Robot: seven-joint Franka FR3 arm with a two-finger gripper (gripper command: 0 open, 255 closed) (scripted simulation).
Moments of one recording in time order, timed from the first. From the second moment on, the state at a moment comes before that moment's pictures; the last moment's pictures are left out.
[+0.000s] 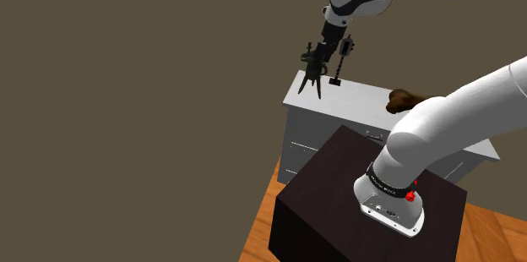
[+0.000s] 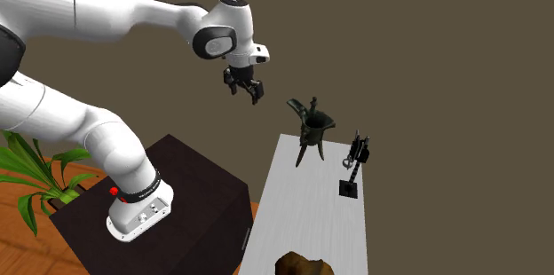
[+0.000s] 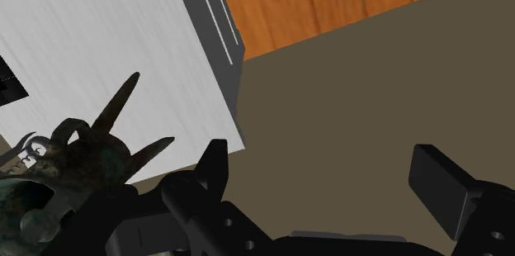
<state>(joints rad) -0.14 -0.47 -0.28 -2.47 0.00 2.07 -0.44</state>
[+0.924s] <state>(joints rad) -0.17 0.00 -0.51 -2.24 0.23 2.28 -0.80</state>
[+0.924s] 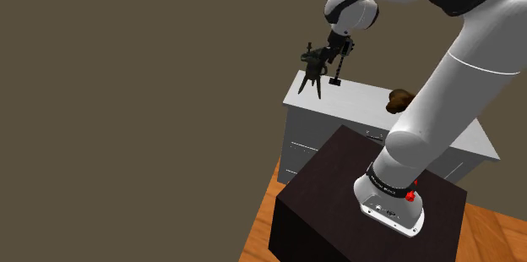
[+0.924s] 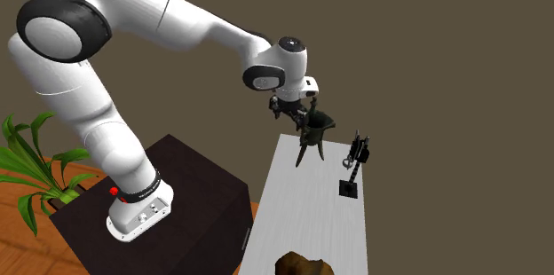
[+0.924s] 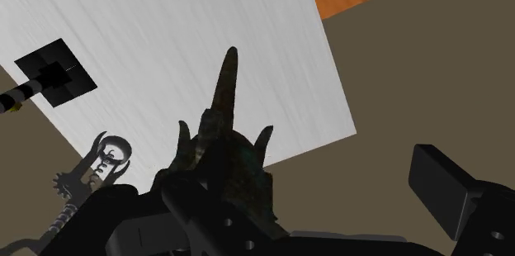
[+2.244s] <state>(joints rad) -0.25 0.27 -0.51 -2.10 0.46 2.35 -1.01</state>
